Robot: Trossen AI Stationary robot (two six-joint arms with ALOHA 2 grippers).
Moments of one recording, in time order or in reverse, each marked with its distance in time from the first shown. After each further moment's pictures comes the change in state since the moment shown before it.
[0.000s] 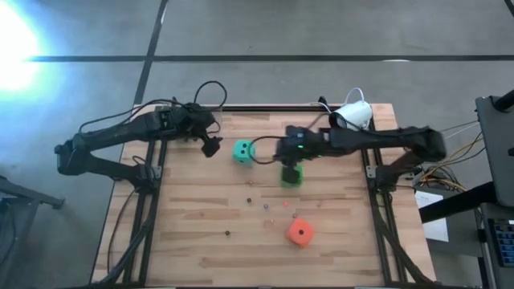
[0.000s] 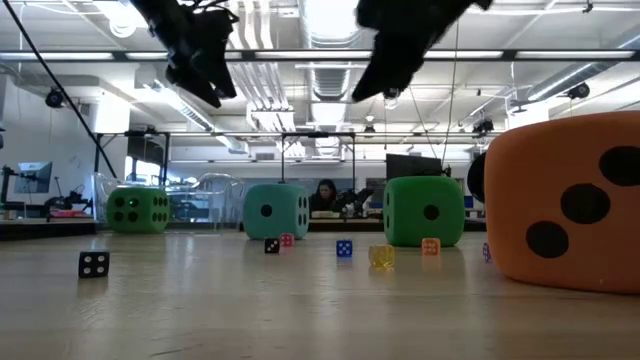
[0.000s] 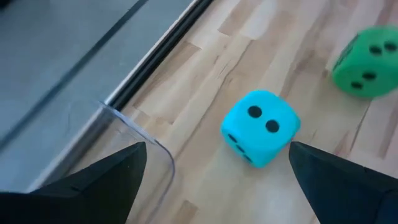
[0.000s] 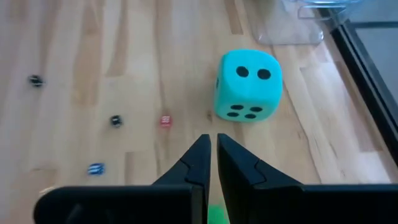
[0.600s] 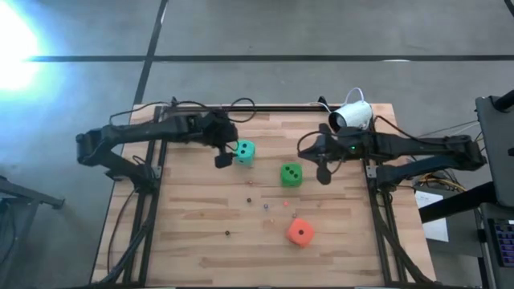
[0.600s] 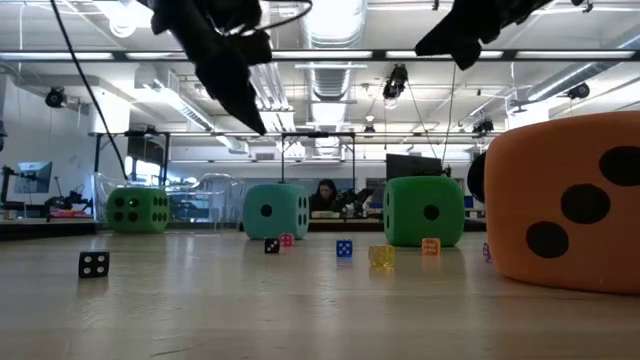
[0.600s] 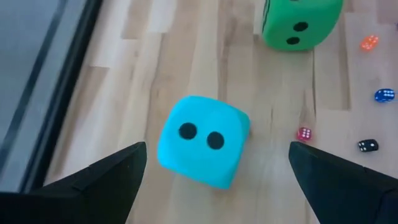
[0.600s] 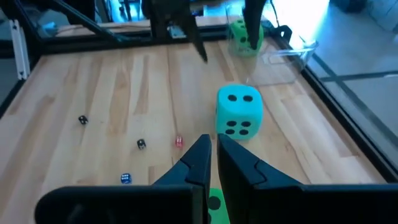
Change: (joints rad) left arm -0.024 0.256 0.003 0.180 0.244 0.317; right arm 0.015 -0.484 -0.353 0.180 0.000 0.059
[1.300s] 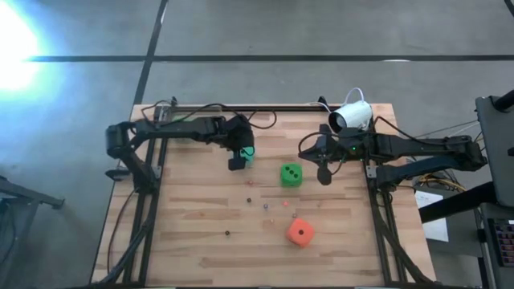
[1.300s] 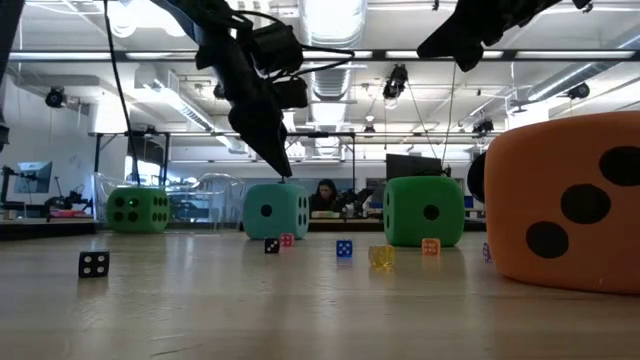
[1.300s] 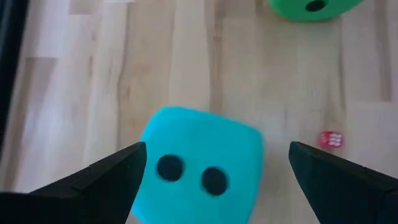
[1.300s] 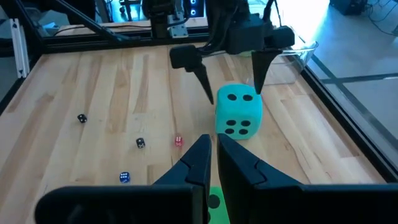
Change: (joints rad) left arm 0.001 0.279 0.110 0.019 0.025 0.053; right arm 0.000 -0.011 -0.022 0.014 0.000 -0.008
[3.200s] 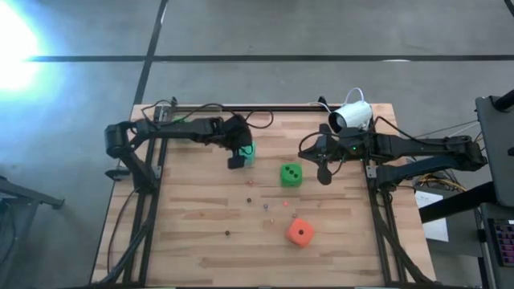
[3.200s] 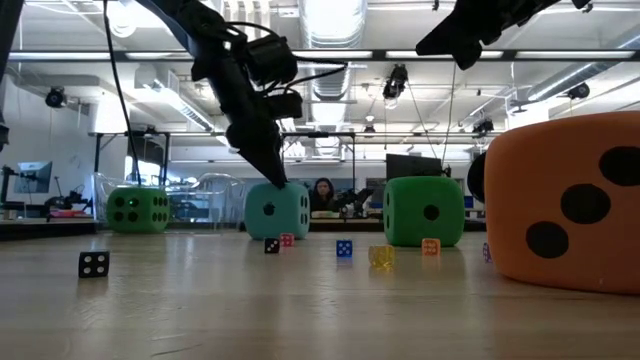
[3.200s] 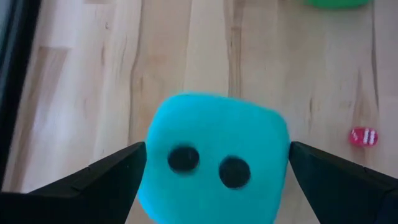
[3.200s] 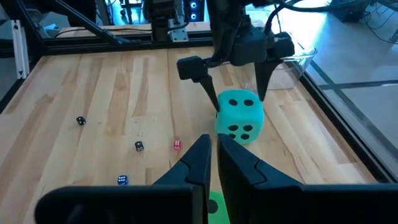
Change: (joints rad) left arm 0.026 -0.004 -0.070 0.101 -0.021 0.019; right arm 0.000 0.000 0.000 0.017 0.000 -0.019
